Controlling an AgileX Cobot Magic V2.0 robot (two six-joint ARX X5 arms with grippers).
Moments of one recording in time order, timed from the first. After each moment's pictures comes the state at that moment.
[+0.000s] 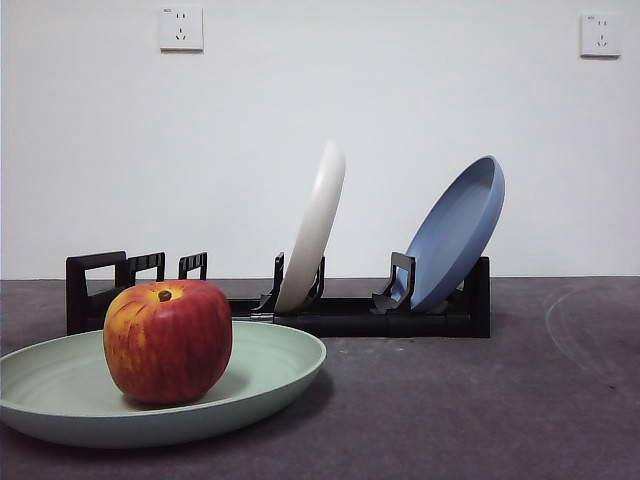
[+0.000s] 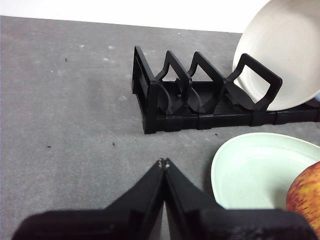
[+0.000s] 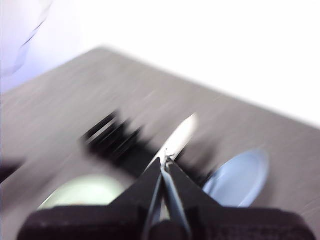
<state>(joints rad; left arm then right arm) -0.05 0.09 0.02 -0.17 0.15 -0.11 0.72 1.01 1.52 -0.83 0.15 -0.04</state>
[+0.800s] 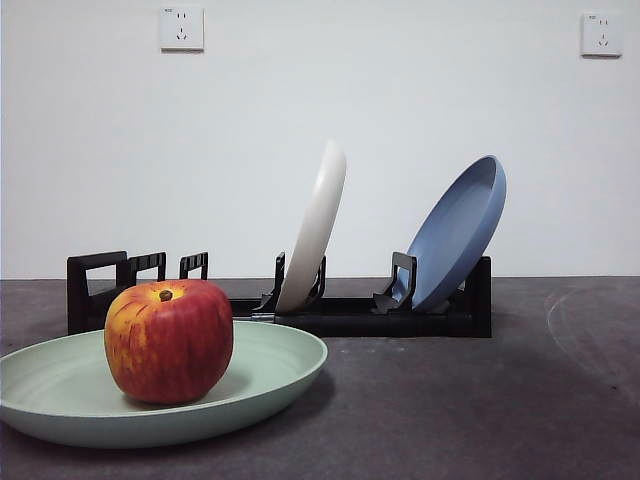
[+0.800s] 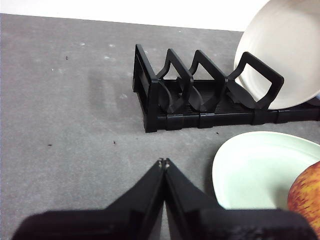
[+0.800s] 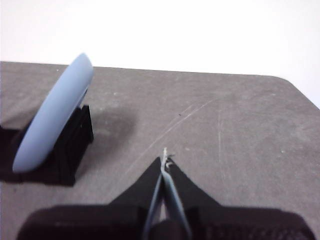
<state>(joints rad) -0.05 0.10 0.02 -0.17 0.15 -0.11 -0.07 0.35 0.25 -0.05 -0.10 -0.12</state>
